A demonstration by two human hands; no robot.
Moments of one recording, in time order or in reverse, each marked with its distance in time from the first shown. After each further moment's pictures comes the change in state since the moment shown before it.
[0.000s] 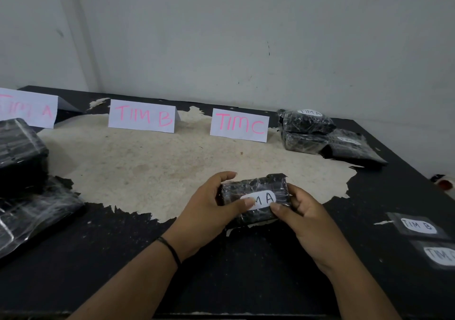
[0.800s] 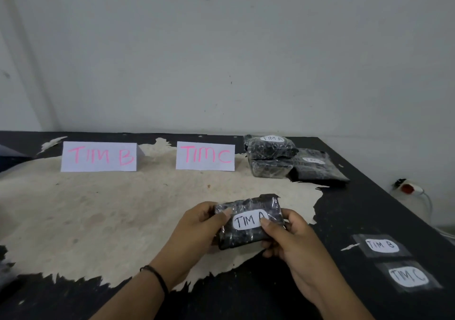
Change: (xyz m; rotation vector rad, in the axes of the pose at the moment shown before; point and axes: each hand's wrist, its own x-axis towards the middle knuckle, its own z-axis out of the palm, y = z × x) left_hand 0.044 0.023 0.034 -0.108 -0.048 -0.056; right_hand 0.018 -0.006 -0.032 0.270 0.210 0.136
